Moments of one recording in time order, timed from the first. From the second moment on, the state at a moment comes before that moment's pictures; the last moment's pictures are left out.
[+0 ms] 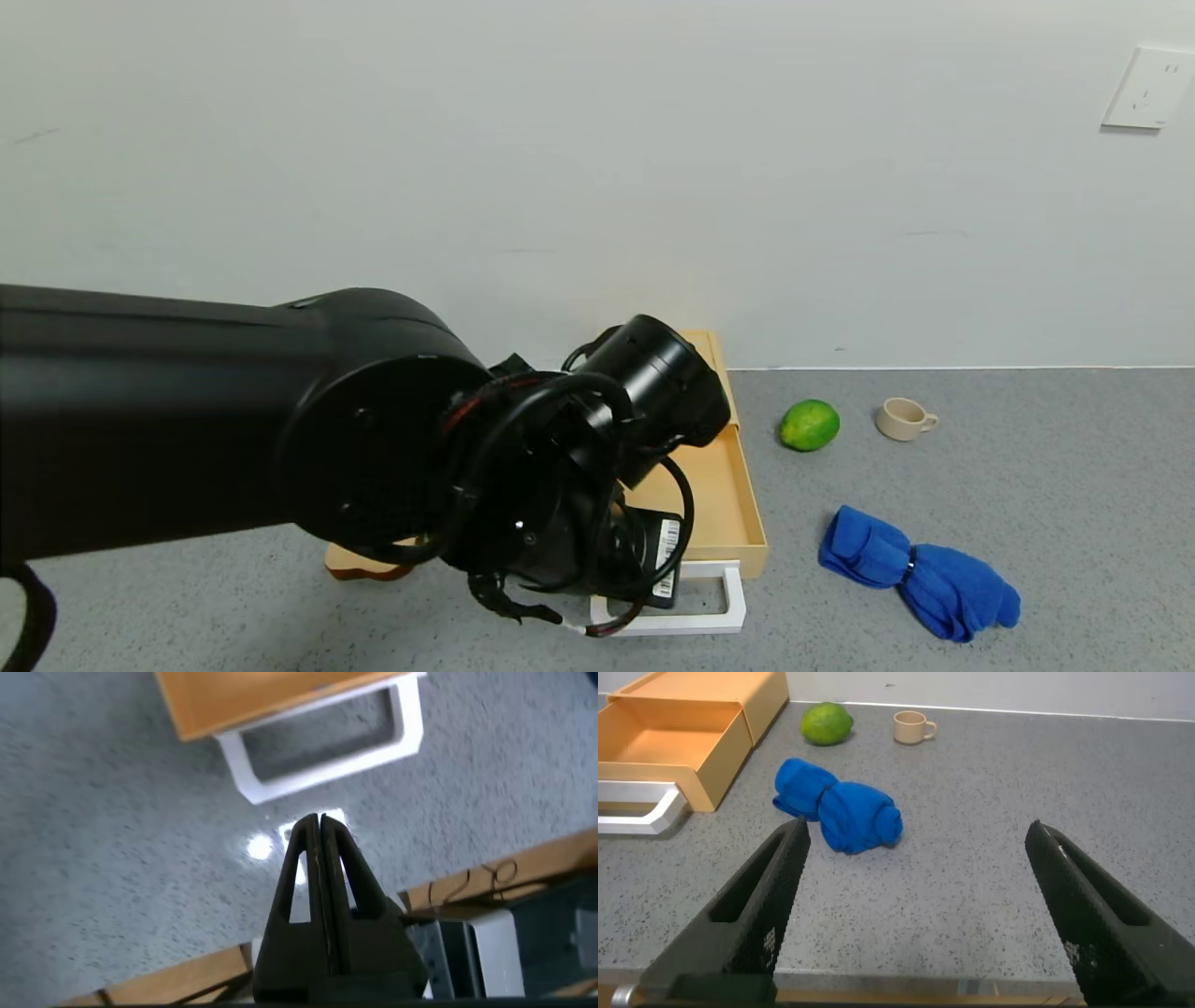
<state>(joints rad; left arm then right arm) -0.90 1.89 -1.49 0.67 0.20 -0.62 0.00 0.00 0.00 0.00 0.00 -0.01</state>
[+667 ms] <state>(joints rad) -0.95 2.08 -1.58 0.67 0.17 -0.73 0.00 0.00 0.00 0.00 0.00 -0.01</state>
